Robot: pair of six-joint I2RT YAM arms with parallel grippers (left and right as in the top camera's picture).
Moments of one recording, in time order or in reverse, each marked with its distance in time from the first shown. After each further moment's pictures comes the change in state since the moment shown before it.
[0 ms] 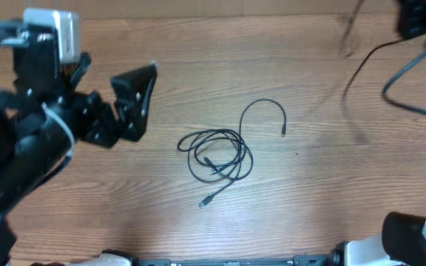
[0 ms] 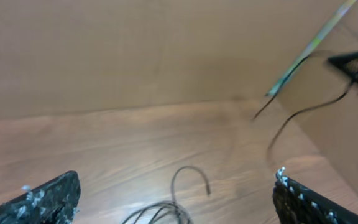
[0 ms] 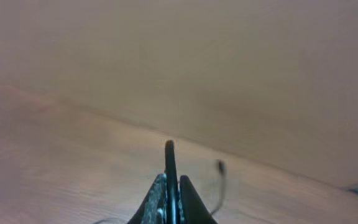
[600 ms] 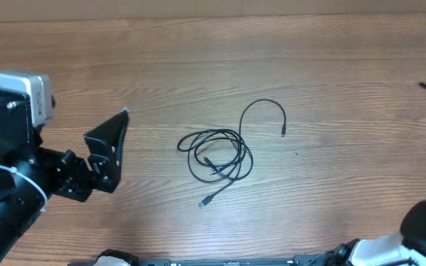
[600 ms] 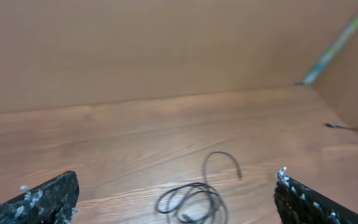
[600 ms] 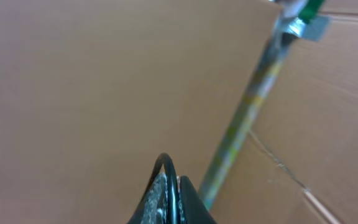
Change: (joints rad) left arm 0.000 -0.105 0.000 -0.135 -0.126 0.082; right arm -0.459 0.077 0.000 0.504 0.006 0.016
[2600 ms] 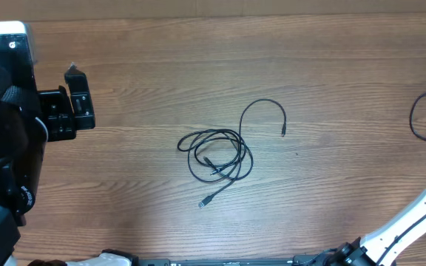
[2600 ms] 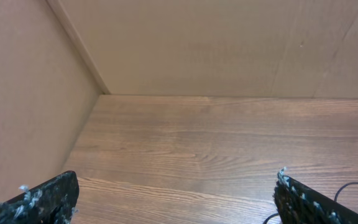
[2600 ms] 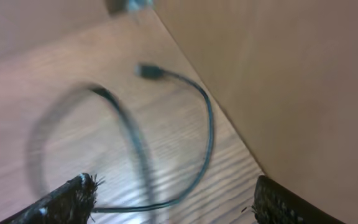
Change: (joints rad) left arm 0.000 0.121 0.000 0.001 -0.507 0.056; right arm -0.164 0.732 -0.009 0.013 0.121 0.051
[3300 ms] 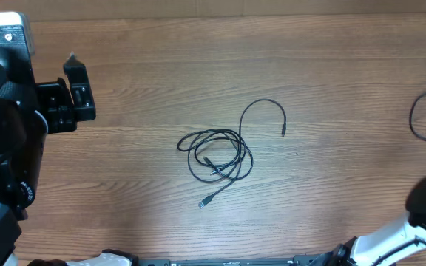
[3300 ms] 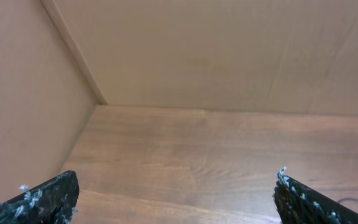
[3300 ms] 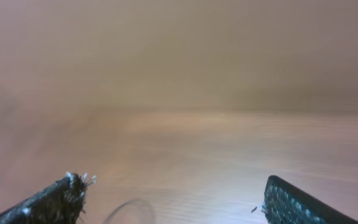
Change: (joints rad) left arm 0.000 0.003 0.000 0.061 0.003 -0.003; right arm 0.267 -0.566 0.017 -0.723 -0.653 -0.148
